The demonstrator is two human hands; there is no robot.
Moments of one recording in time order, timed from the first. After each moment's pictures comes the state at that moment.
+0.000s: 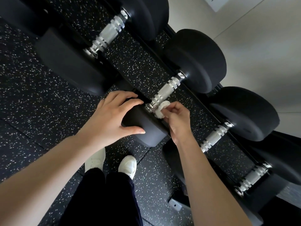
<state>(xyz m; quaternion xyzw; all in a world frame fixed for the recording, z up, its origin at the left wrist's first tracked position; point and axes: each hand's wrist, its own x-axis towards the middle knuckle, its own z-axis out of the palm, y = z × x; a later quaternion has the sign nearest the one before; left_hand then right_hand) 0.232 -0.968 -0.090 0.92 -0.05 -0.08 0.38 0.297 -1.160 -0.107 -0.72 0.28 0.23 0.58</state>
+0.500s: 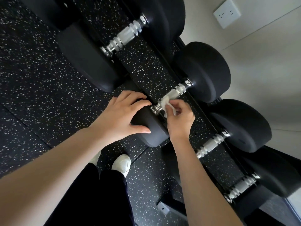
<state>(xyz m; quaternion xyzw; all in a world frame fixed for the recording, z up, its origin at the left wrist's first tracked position) 0.230 -0.969 -0.092 0.92 -0.05 -0.08 0.38 0.295 -1.143 -0.090 -0.94 0.04 0.04 0.35</state>
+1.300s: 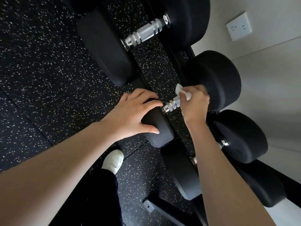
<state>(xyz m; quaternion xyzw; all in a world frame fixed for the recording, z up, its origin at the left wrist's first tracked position) 0.227 -0.968 -0.094 0.91 -0.04 -0.06 0.41 0.351 -1.126 -0.070 -0.98 -0.09 0.08 0.13</state>
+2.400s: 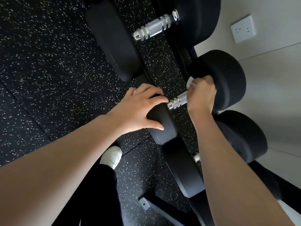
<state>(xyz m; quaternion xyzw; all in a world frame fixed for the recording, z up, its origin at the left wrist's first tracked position) 0.227 -0.967 -0.093 0.90 -0.03 -0.09 0.43 0.366 -1.111 -0.069 -0.99 -0.12 0.05 -0.04</state>
